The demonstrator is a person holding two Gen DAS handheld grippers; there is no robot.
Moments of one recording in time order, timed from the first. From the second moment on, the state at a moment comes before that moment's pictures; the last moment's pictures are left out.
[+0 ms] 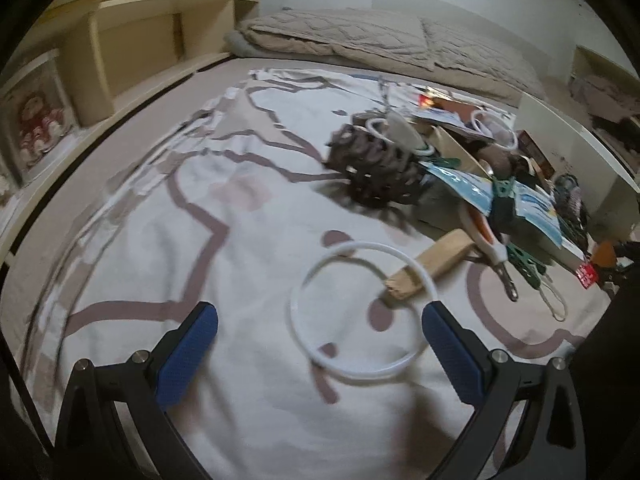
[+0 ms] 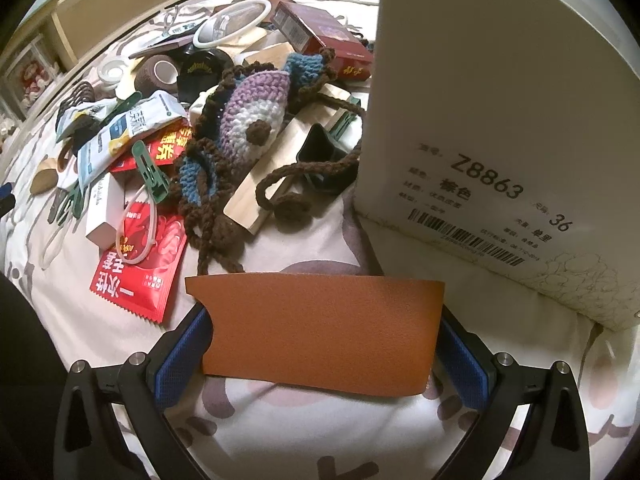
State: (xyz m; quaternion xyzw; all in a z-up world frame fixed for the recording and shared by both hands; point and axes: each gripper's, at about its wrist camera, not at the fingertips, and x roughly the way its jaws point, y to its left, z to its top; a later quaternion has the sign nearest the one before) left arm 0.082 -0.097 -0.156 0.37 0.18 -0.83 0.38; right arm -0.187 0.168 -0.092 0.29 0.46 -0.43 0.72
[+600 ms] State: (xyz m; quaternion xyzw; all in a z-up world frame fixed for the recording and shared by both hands) left arm 0.058 -0.097 -0.169 0.38 0.21 -0.83 0.35; right arm -0.198 0.188 -0.087 0.29 0.47 -0.41 0.72
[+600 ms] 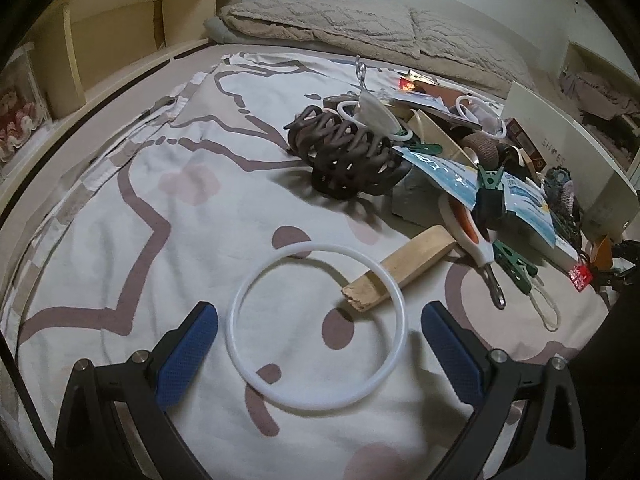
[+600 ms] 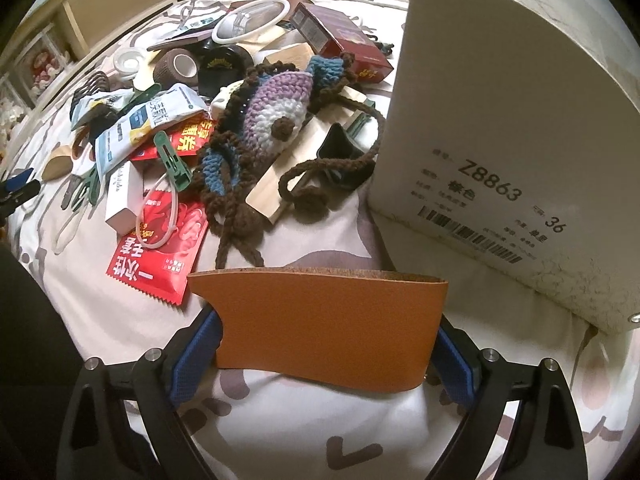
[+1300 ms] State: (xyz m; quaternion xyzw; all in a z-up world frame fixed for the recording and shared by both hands) left arm 0.051 -0.088 -0.162 0.38 0.22 -0.84 0.33; right arm -0.190 0.205 -0.044 0.25 0.44 -0.42 0.75
